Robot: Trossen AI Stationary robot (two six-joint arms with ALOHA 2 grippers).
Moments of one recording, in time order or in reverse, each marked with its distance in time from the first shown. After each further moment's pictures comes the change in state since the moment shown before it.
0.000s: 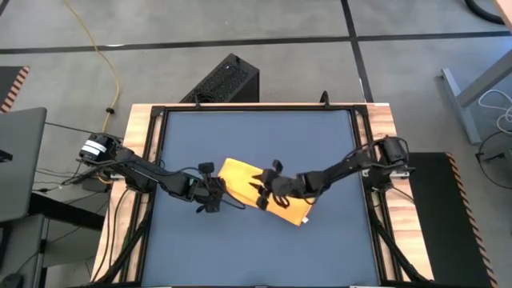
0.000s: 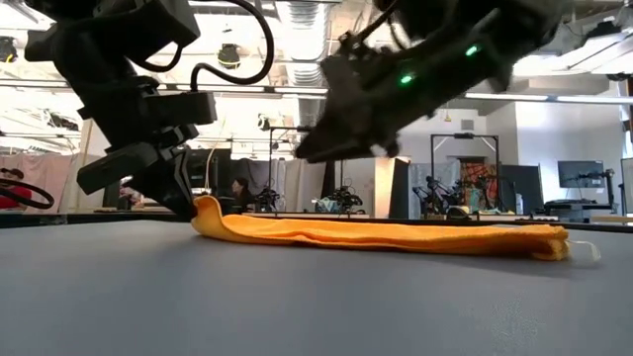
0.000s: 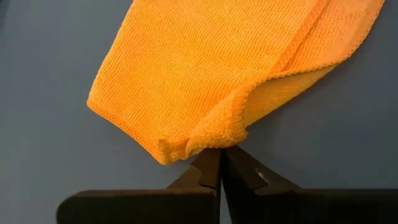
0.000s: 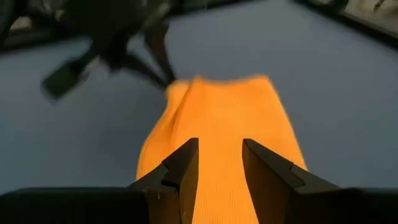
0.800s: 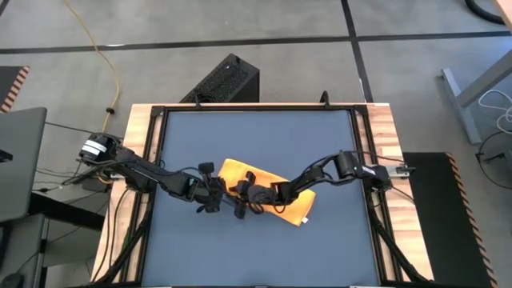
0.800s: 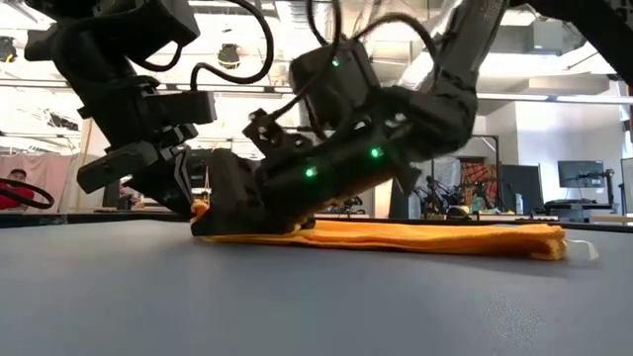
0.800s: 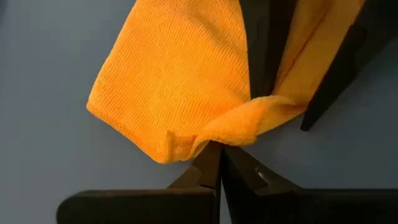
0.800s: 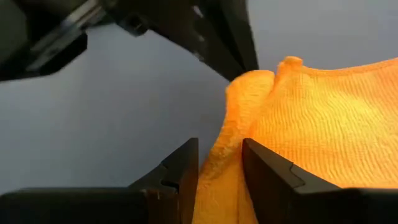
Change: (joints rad) left arm 0.000 0.000 0.001 -0.001 0.003 -0.006; right arm -0.036 0.491 0.333 0.251 -0.159 -0.040
